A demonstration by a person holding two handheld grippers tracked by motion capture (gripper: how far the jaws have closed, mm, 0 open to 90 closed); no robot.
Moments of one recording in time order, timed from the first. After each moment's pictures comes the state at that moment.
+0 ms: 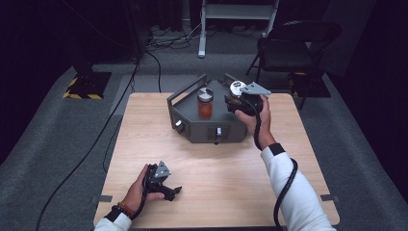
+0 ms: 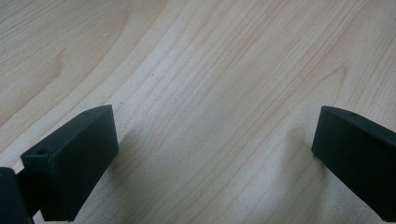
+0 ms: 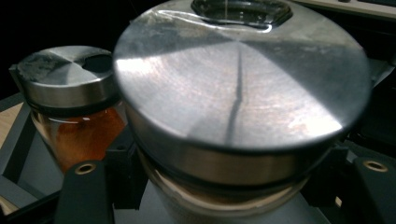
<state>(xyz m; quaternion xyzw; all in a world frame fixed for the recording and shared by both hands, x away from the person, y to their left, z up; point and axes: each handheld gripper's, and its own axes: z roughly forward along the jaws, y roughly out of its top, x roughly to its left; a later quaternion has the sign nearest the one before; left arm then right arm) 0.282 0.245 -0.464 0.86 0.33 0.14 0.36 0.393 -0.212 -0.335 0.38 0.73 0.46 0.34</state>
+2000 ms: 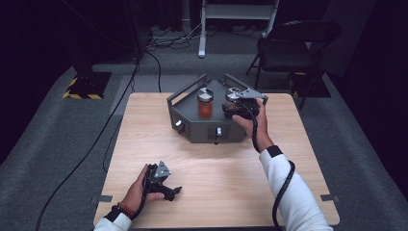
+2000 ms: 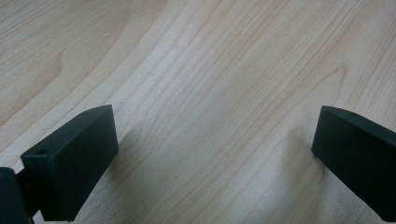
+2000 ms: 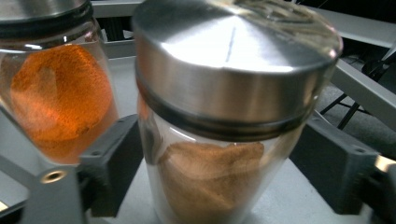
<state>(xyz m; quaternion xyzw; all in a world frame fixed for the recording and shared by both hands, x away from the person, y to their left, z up) 0.282 0.245 -0.463 0.87 0.33 0.13 0.36 0.412 -0.208 -0.351 0.40 0.75 0.43 0.31</state>
